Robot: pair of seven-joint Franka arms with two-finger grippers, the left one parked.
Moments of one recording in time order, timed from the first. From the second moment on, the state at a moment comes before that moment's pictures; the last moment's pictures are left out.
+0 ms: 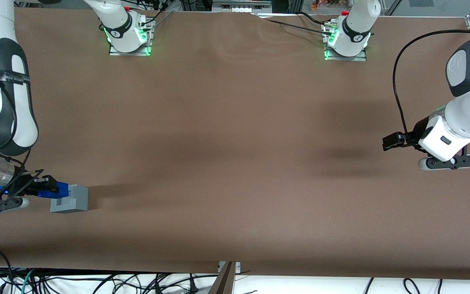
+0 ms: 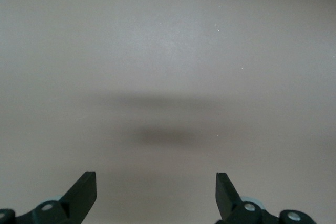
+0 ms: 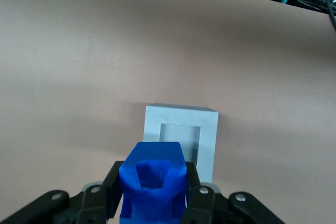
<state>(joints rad) -0.09 0.68 -0.04 -1.32 0.09 2.10 -0.38</state>
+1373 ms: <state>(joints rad) -0.12 0.74 -0.04 -1.31 0.11 2.17 -0.43</state>
